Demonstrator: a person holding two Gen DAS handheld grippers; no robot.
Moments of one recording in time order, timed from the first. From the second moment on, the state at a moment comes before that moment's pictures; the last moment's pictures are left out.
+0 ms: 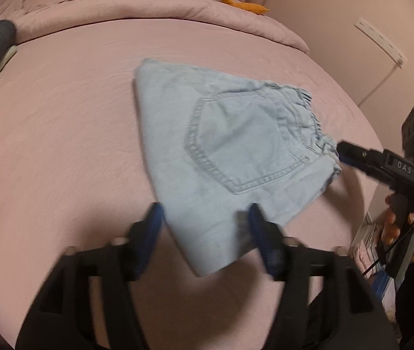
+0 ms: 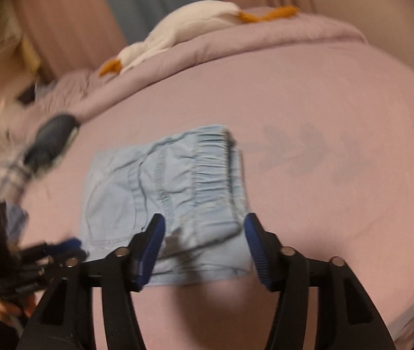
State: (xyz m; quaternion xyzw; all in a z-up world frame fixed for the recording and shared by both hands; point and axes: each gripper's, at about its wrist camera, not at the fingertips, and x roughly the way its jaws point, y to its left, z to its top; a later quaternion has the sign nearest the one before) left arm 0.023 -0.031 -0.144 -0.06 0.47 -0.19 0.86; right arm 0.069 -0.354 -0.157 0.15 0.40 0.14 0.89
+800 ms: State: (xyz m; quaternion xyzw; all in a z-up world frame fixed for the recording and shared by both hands) left arm 0.049 -0.013 -0.153 -0.15 0.49 -0.21 0.83; right arm 0.119 -0.359 -0.195 0.26 0.51 0.19 0.79
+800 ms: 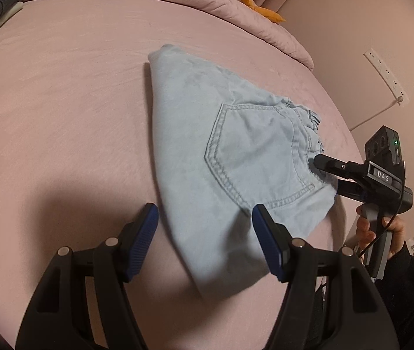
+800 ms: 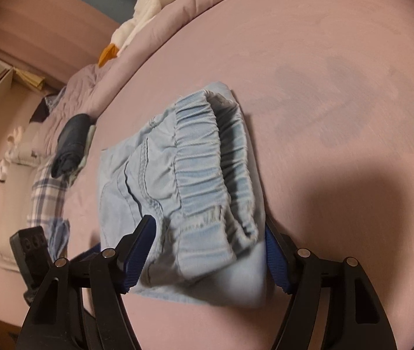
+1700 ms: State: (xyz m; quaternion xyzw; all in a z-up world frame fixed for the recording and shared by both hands) left arm 0.093 -0.026 -0.156 -0.15 0.48 -0.24 0.83; right arm 0.150 -0.335 -0.195 0.21 0.51 0.23 0.80
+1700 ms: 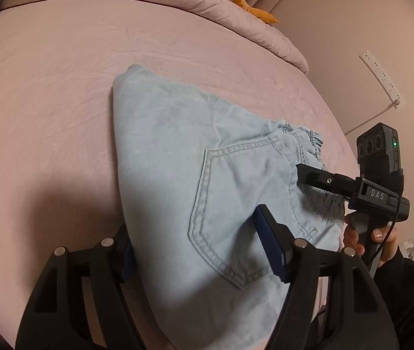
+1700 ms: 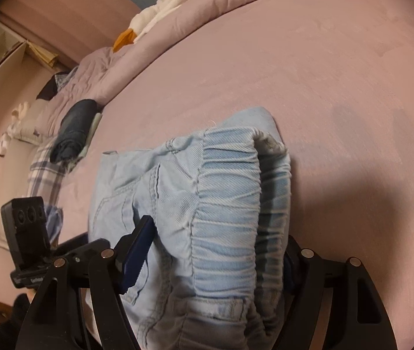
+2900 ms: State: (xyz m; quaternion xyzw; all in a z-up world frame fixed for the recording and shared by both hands) left arm 0.086 -0.035 -0.130 -0.09 0.46 -0.19 0.86; right arm 0.113 -0.294 -0.153 0.12 0.43 0.15 0.88
